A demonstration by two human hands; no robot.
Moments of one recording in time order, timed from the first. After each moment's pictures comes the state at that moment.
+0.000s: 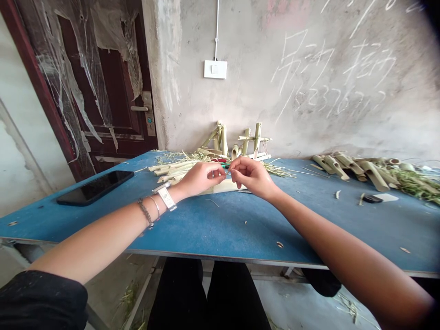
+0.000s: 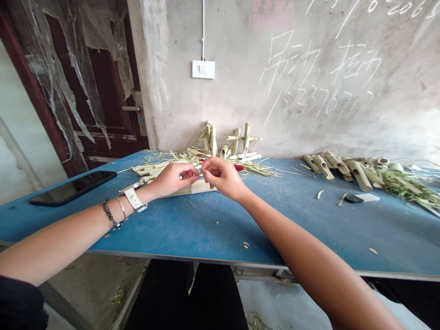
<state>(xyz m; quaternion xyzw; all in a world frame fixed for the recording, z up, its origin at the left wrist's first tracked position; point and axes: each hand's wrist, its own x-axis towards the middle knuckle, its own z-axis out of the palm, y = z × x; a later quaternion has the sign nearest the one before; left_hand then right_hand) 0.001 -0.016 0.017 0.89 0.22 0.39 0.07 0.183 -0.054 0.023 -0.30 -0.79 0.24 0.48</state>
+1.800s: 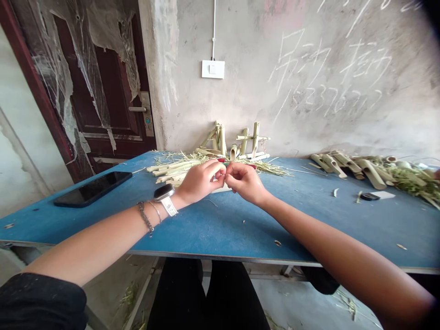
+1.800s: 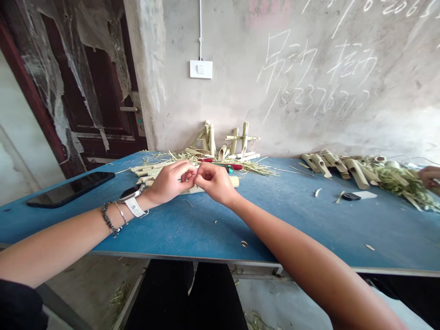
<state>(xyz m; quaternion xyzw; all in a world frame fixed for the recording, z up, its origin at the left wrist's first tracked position) 0.008 -0.037 0.018 0.86 0.19 0.44 -0.16 0.167 -0.058 0.011 -0.35 -0.77 0.18 0.51</state>
